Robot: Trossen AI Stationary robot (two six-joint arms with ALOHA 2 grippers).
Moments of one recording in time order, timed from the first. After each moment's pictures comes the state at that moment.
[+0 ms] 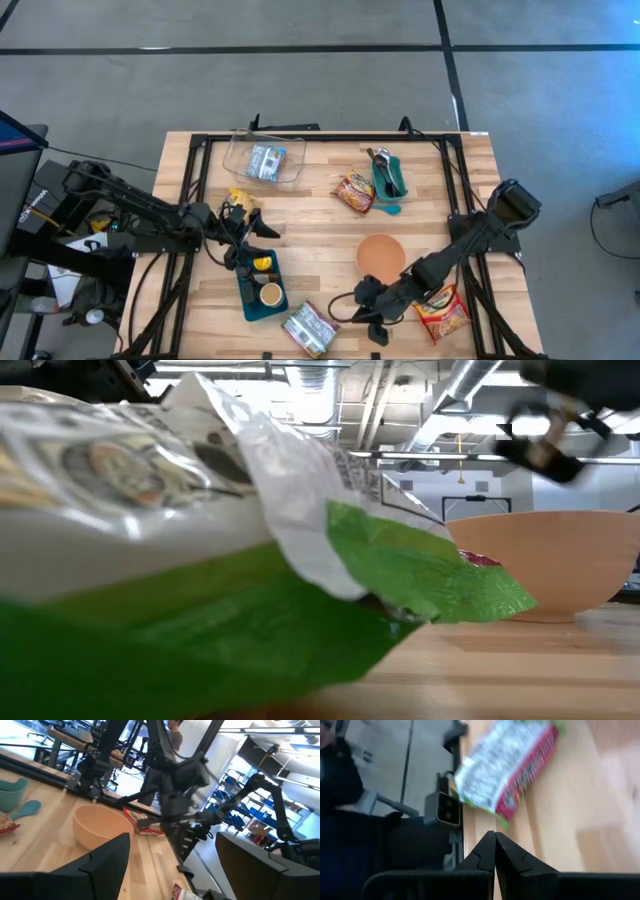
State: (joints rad) left arm -0.30 0.95 0.23 0.79 -0.04 -0.47; right arm 0.65 1.73 0.98 0.06 0.12 0.87
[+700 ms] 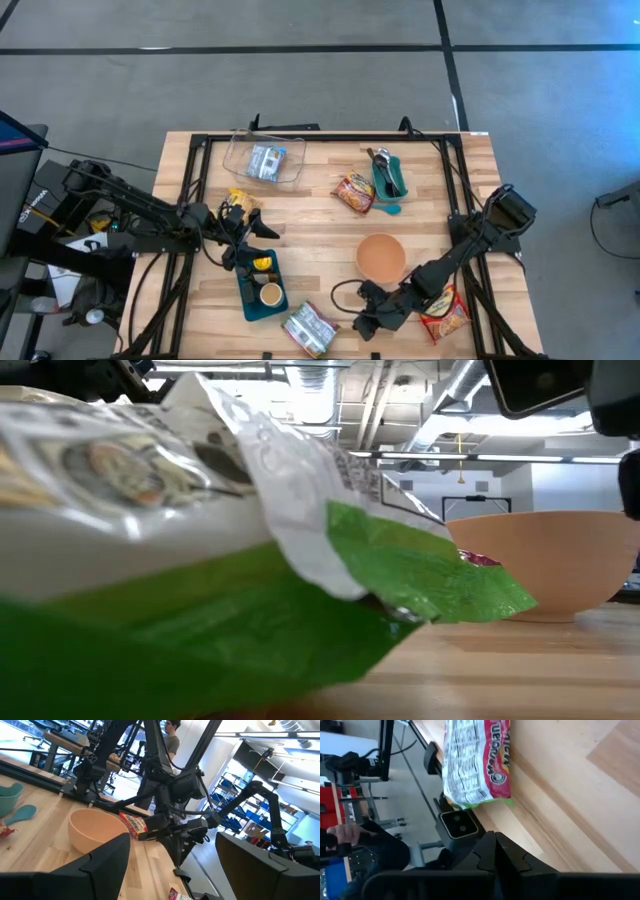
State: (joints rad) left arm -0.30 0.95 0.23 0.81 -0.05 -0.47; right arm 0.69 1.79 0.98 0.10 0.15 1.57
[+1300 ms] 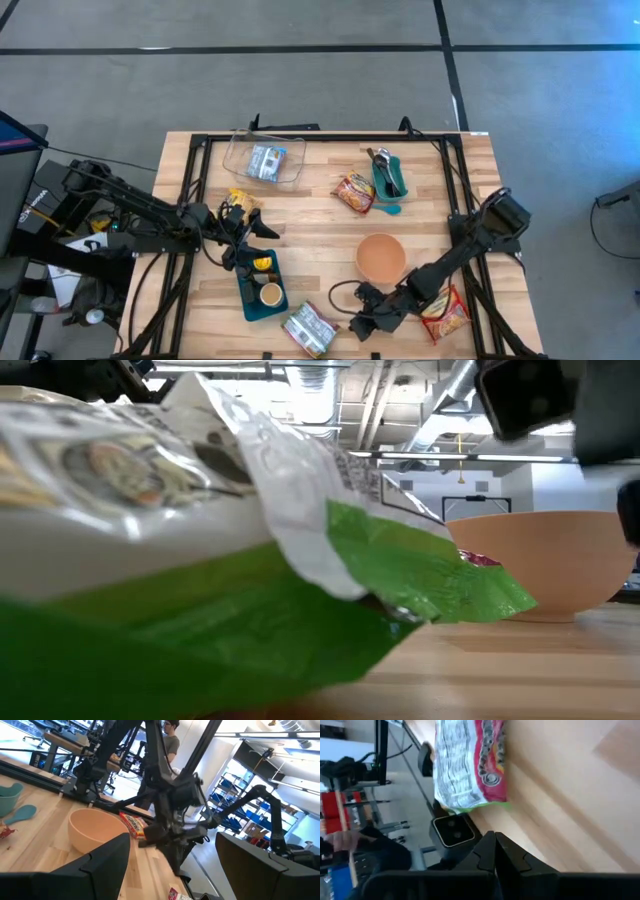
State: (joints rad) left arm -0.30 0.95 0.23 0.81 -0.05 -0.47; right arm 0.69 1.86 0.99 0.18 0.15 1.61
